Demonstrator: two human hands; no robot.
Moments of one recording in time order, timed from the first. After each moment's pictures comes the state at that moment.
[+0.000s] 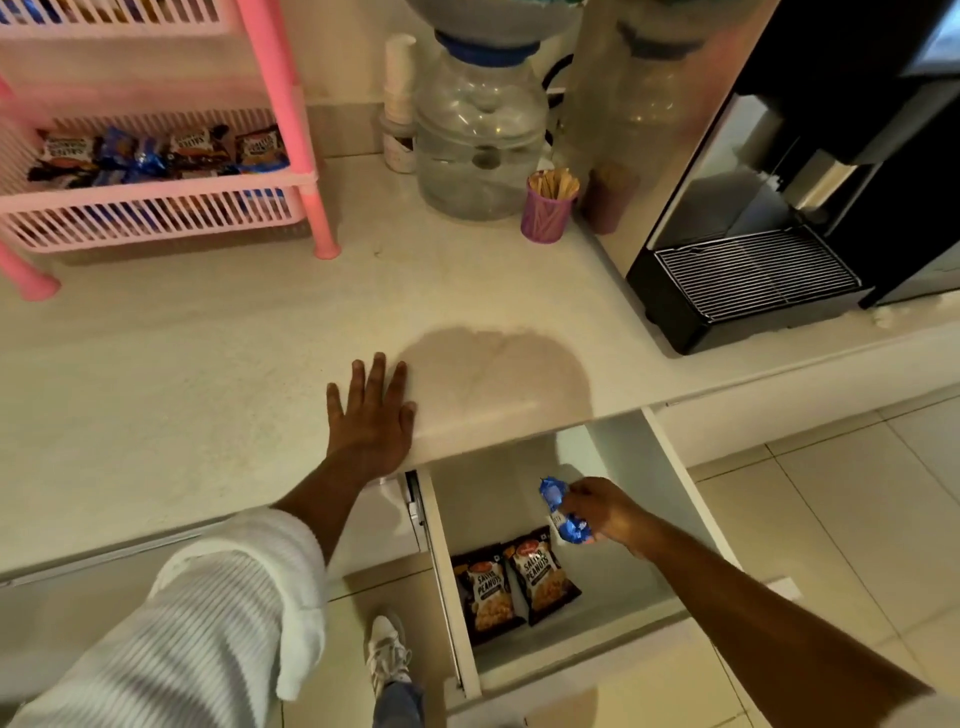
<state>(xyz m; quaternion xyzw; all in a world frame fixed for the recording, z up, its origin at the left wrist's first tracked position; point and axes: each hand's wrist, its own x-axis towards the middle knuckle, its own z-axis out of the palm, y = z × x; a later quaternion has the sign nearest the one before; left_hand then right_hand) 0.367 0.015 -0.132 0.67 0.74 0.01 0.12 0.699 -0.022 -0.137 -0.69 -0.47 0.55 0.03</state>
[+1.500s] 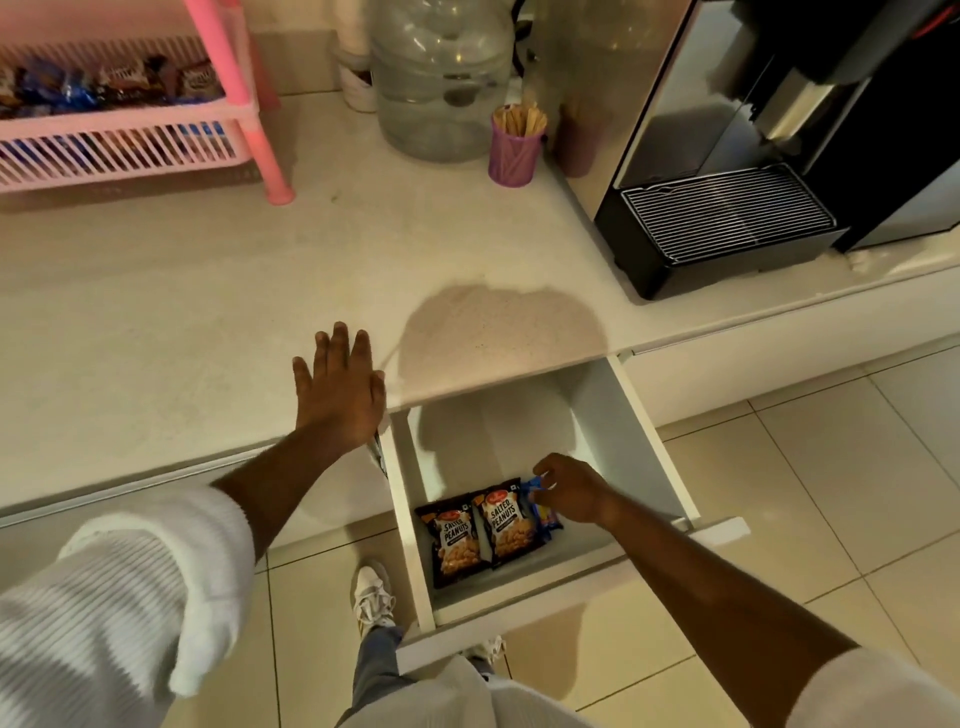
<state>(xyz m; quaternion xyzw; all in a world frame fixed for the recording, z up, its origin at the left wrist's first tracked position) 0.403 -0.015 -0.116 0.65 0.75 0.01 0.11 0.735 -0.052 -0.182 -0.64 -0.62 0.45 -0.05</state>
